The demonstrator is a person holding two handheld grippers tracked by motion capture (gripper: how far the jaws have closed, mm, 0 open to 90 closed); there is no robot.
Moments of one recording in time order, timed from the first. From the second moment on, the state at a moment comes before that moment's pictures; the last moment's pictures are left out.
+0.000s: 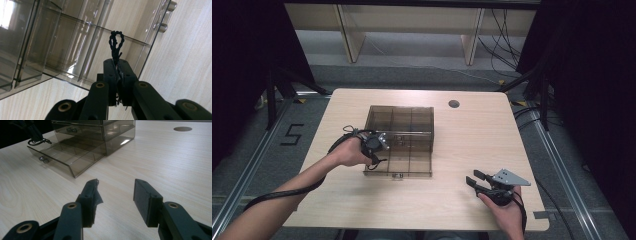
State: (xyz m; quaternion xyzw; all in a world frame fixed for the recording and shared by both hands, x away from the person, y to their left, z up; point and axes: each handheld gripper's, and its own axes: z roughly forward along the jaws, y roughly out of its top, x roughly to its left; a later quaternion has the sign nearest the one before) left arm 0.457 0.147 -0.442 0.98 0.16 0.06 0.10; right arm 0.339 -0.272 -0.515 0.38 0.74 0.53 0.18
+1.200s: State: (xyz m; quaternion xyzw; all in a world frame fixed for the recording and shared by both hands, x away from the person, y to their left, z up) left arm 0.464 0.144 -0.465 0.98 0.17 0.04 0.08; right arm 0.339 -0.271 -0.515 0.38 0.74 0.52 0.18
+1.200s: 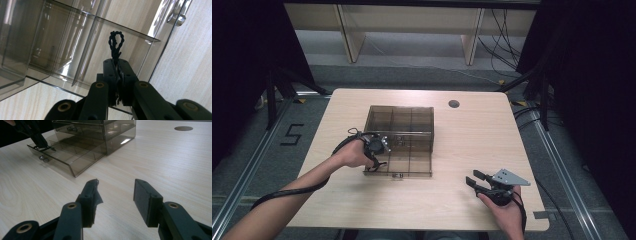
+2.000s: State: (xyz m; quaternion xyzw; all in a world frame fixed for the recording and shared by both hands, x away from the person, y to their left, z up) left arm 0.465 0.142 -0.468 0.98 0.16 0.04 0.08; right arm 0.339 -0.271 -0.515 0.37 0.74 0.52 0.19
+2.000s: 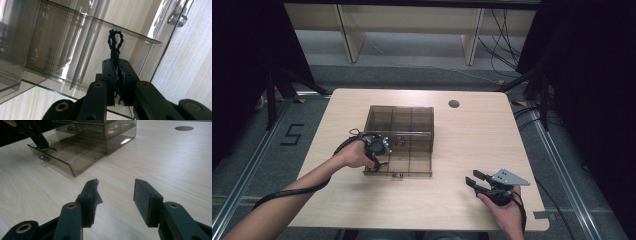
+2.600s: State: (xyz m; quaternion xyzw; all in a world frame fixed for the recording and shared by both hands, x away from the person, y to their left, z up) left arm 0.462 0.142 -0.460 0.98 0.18 0.04 0.10; right arm 0.339 -0.271 -0.515 0.38 0.74 0.52 0.19
